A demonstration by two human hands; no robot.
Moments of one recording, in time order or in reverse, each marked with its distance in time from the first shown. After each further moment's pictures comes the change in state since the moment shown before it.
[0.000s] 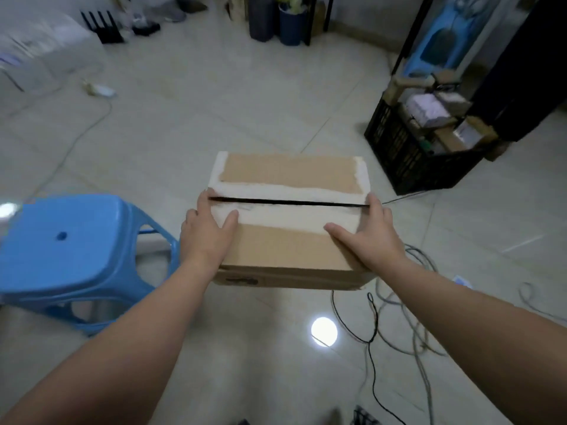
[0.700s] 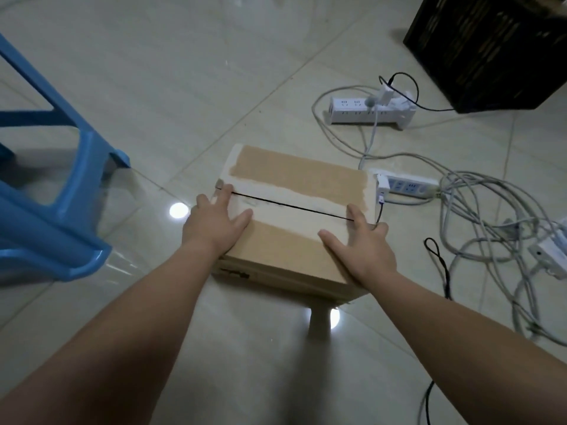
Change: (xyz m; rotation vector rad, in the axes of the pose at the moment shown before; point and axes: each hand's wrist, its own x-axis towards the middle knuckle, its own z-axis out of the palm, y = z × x) left_hand 0.018 -0.278 0.405 0.304 -0.207 0.102; right_hand 0.050 0.287 0.409 -0.176 -0.105 0.048
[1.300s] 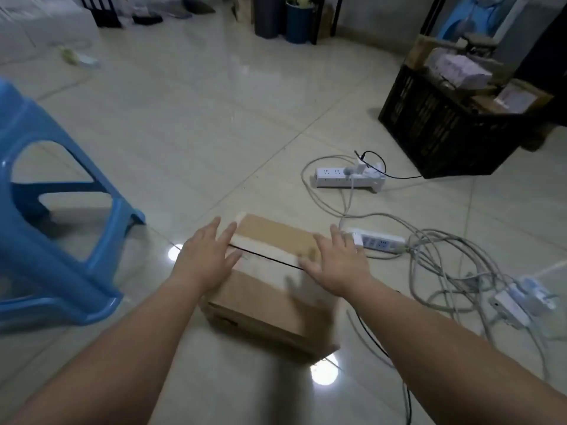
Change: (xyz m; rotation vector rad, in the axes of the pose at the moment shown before) left_hand -0.024 0.031 -0.093 0.254 0.068 0.275; right_hand -0.003 -0.059 -0.099 -0.344 -0.049 -0.333
